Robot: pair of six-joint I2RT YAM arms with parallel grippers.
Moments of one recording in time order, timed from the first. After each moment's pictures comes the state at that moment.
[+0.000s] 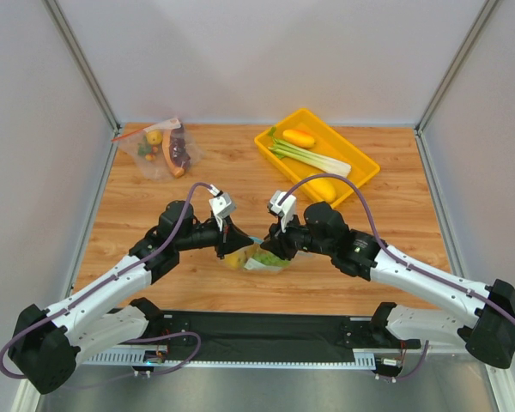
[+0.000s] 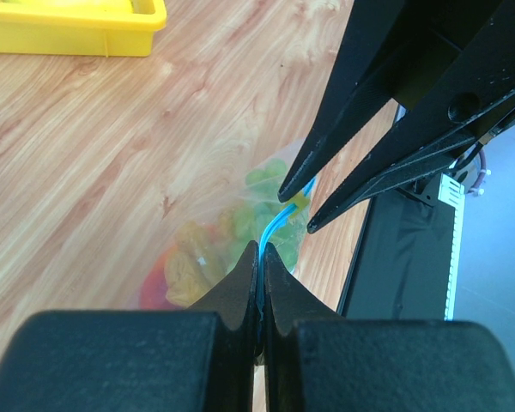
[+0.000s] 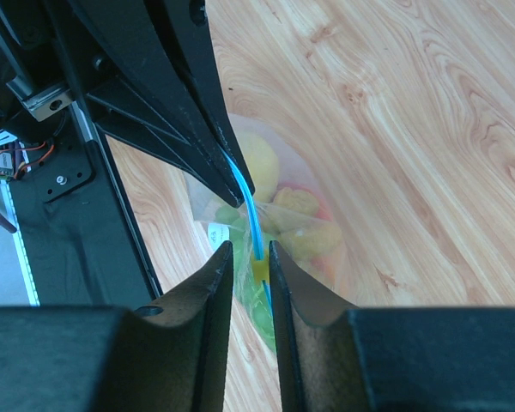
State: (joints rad) left arm -0.64 0.94 0.58 0.06 0.61 -0.15; right arm 0.94 1.10 0.81 -0.14 -0.22 0.09
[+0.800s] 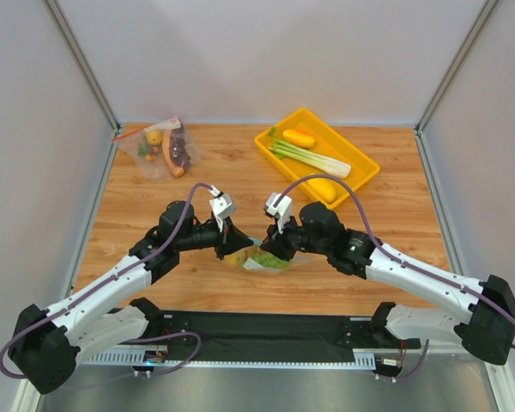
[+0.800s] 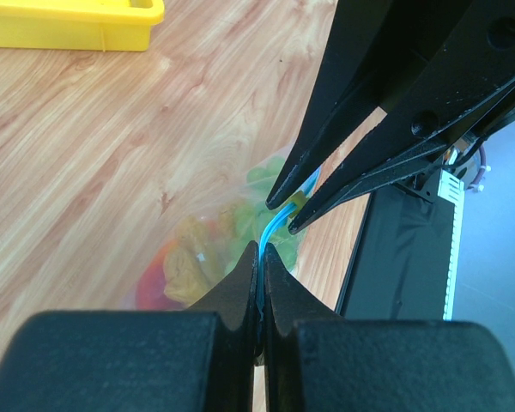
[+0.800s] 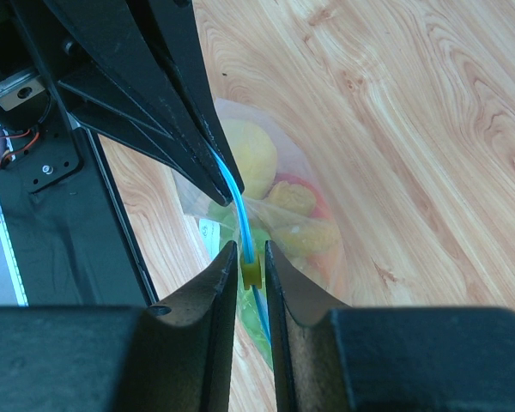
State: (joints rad) left arm -0.64 0.94 0.58 0.05 0.61 -0.14; right arm 0.94 1.13 0.81 -0.14 -0.22 0.07
